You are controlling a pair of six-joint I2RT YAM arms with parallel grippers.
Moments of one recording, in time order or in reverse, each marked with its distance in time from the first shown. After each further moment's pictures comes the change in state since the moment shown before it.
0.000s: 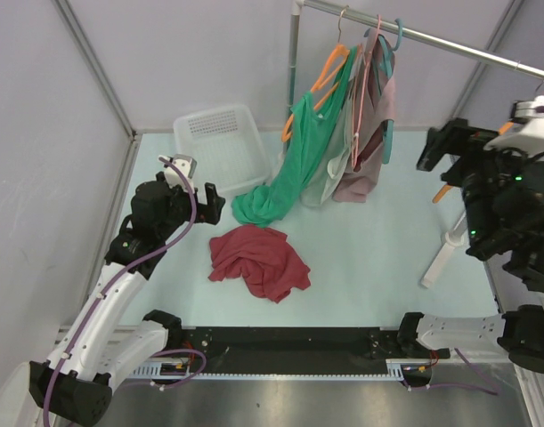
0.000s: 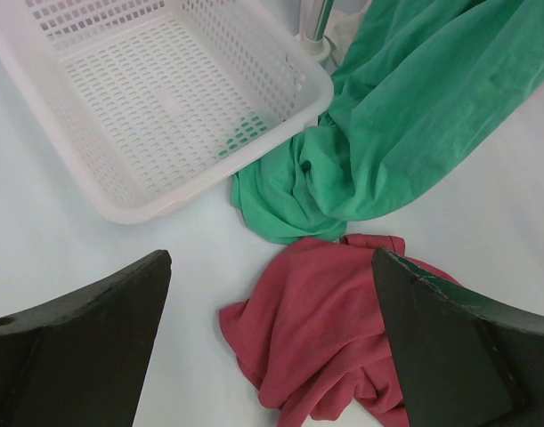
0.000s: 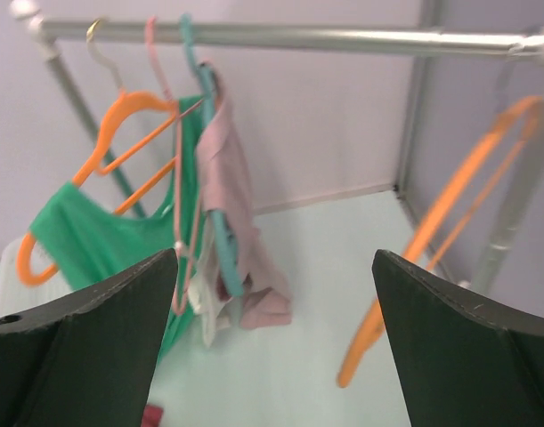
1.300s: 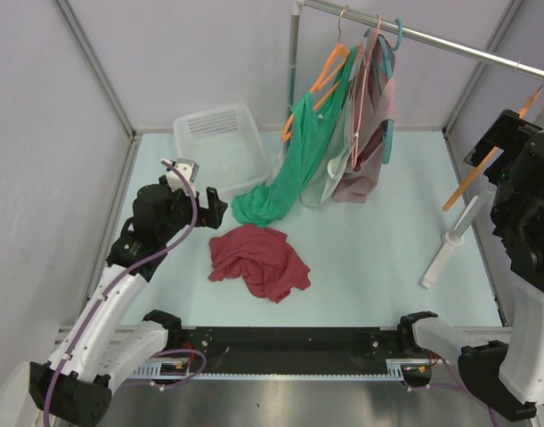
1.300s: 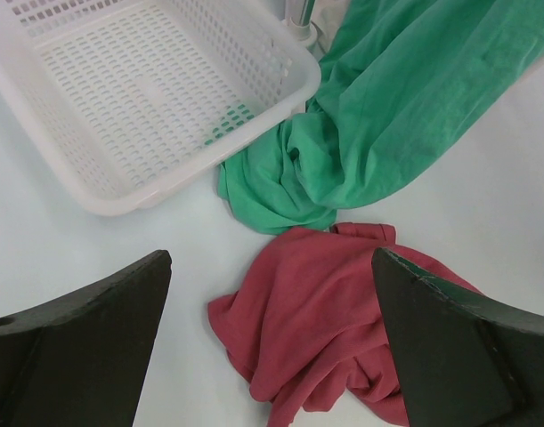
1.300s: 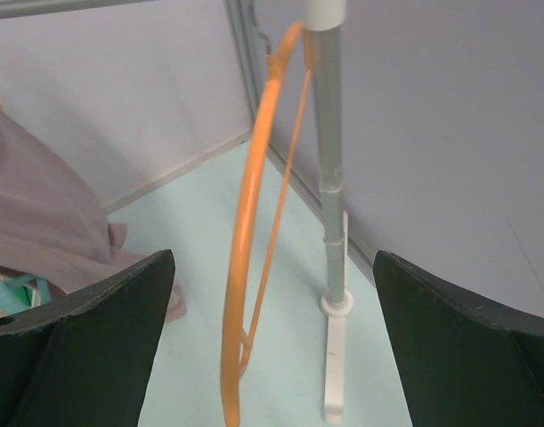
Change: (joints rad) left arm 0.000 -0.015 -0.034 0.004 0.035 -0.008; right arm -0.900 0.050 0.110 -0.346 -0.480 0.195
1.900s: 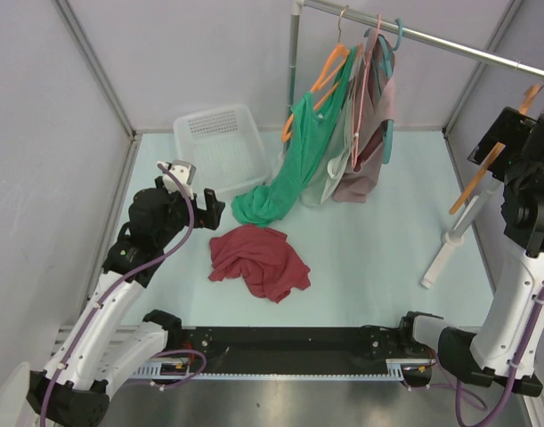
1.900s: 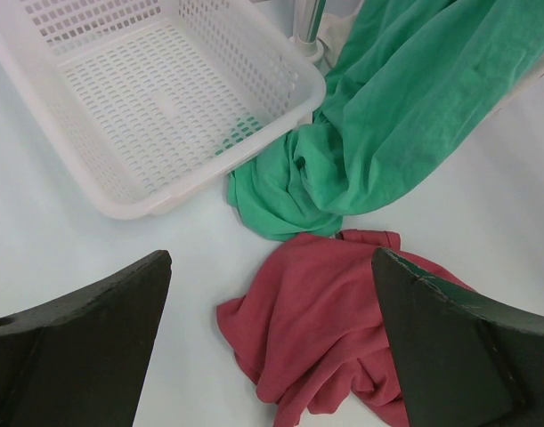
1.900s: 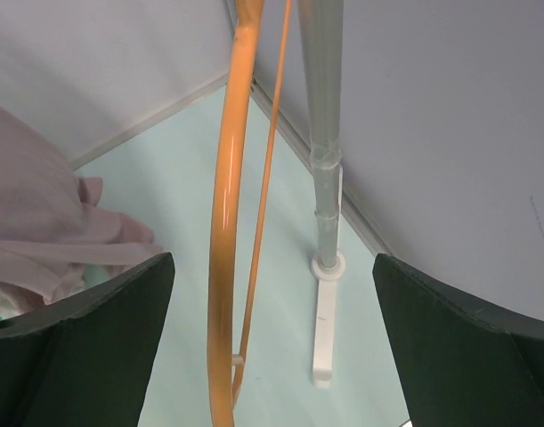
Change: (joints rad) left arm -0.023 -0.044 0.000 -0.006 -0.046 0.013; right arm -0.385 0.084 0.027 -0.093 -0.389 -0.020
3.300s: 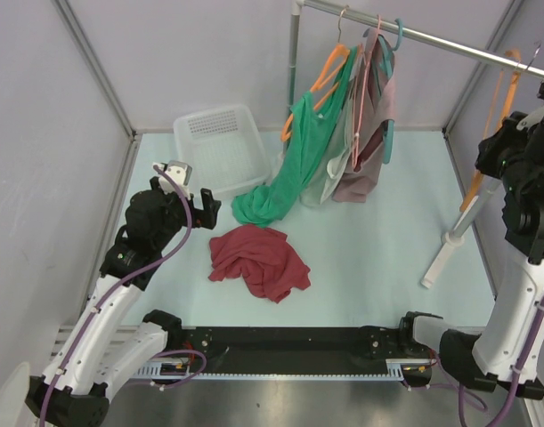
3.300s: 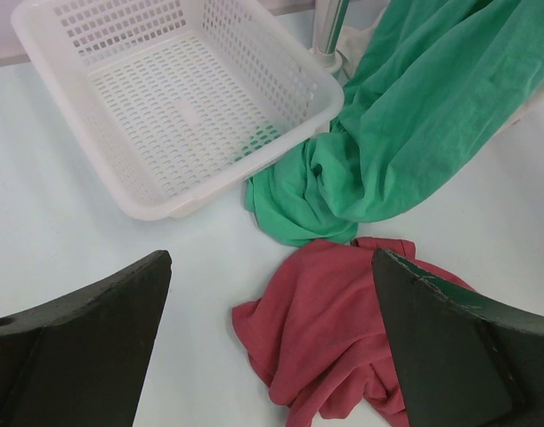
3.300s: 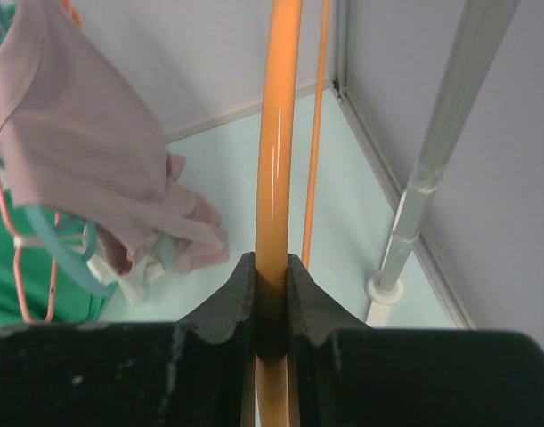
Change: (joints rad) left arm 0.002 -0.027 0.000 -0.003 -0.048 0.016; right arm 0.026 0.016 0.059 0.030 -0.213 -0.038
